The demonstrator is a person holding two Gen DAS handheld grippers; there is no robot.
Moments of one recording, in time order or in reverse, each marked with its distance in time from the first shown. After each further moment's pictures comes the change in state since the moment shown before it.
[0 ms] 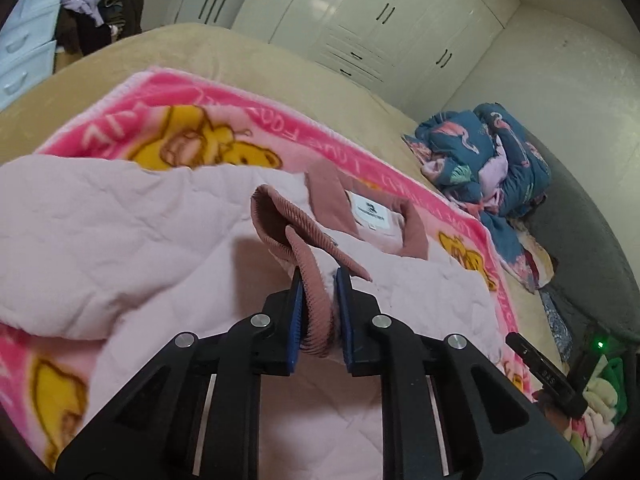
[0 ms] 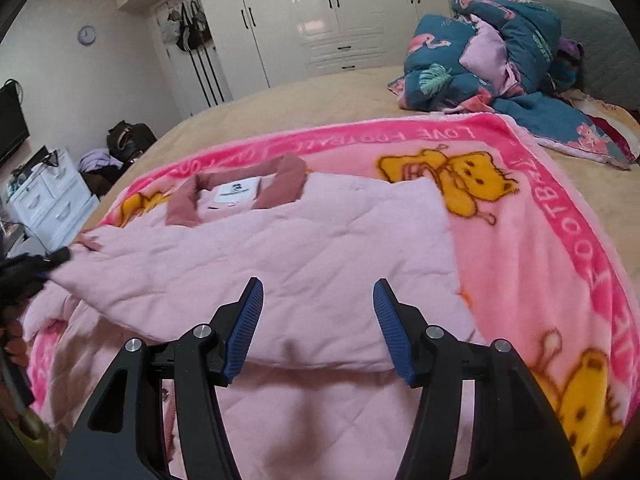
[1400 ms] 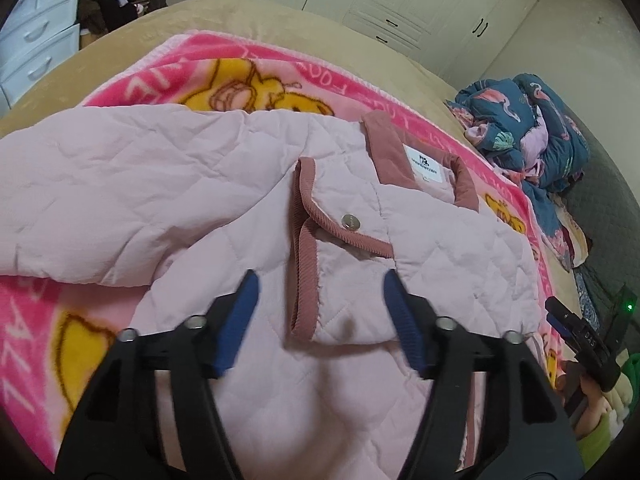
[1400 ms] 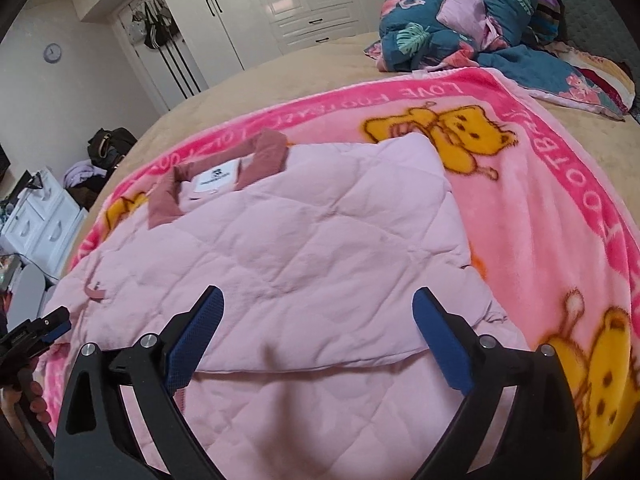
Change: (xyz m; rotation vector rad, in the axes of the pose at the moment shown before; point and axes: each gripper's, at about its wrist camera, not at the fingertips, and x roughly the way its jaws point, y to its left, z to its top) left arm 0.000 0.019 -0.026 0.001 0.121 0.143; right arm 0.012 -0.001 -0.001 0.131 0.073 0.022
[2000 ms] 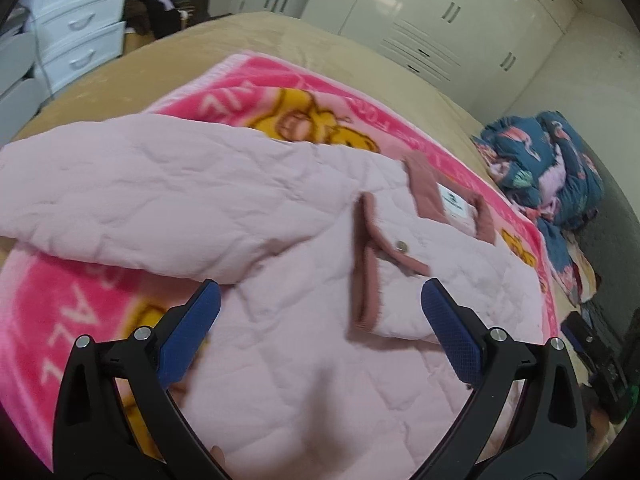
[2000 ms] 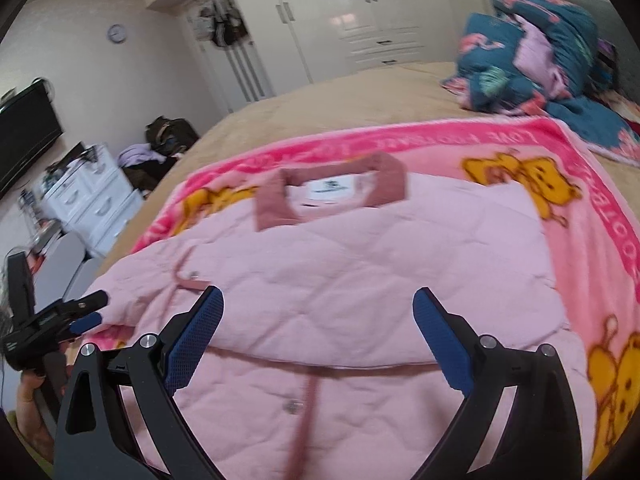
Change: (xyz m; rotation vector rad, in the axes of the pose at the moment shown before) left arm -0.053 0.044 -0.001 -0.100 -0.091 0.094; right arm -0.035 0.119 -0.006 -0.167 -0.058 0.166
